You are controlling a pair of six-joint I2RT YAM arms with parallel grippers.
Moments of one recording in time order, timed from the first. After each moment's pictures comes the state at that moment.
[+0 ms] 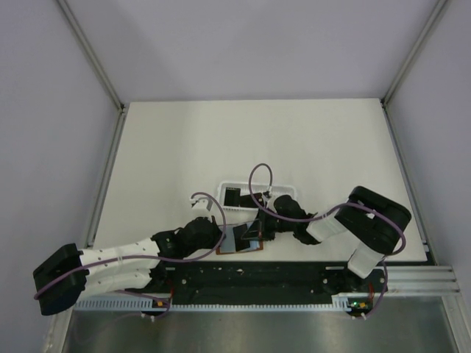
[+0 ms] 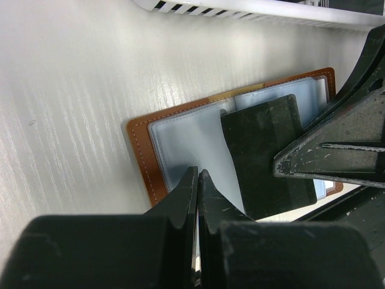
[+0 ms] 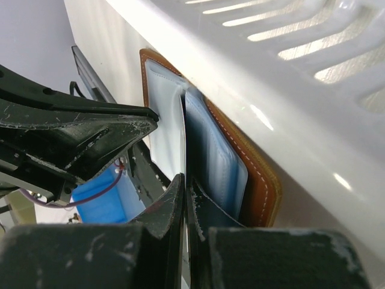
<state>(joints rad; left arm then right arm) -1.03 0.92 0.22 -0.02 -0.28 -0.91 0.89 1.67 0.41 0.69 -0.42 1.14</state>
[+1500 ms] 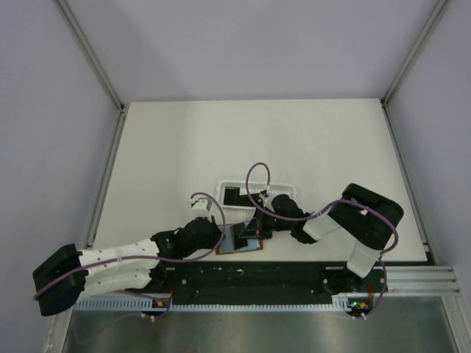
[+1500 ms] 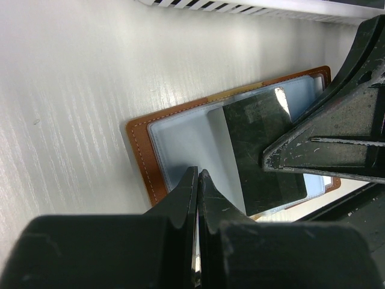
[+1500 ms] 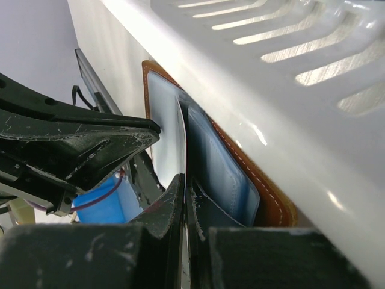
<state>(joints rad) -1.03 0.91 0.22 -0.03 -0.29 -0.91 0.89 1.73 0.43 0.75 -0.42 1.14</state>
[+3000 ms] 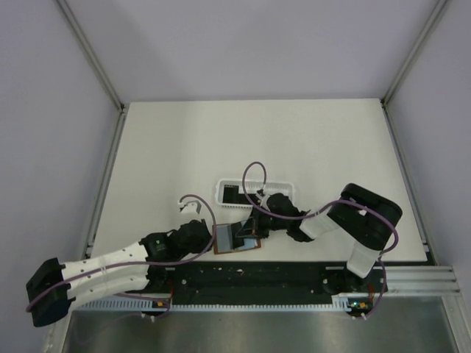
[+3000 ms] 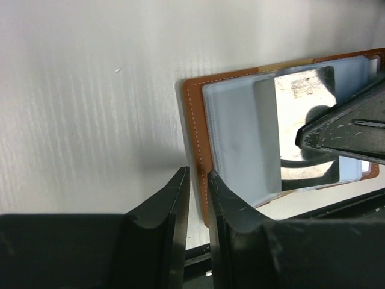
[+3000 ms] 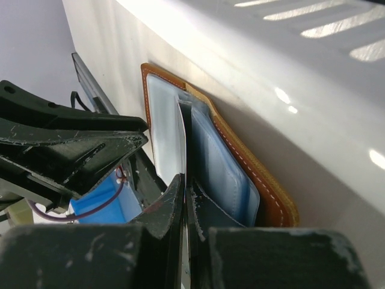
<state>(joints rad) -1.03 0.73 0.25 -0.36 -0.33 -1.00 0.92 1.74 0.48 0.69 -0.39 1.16</state>
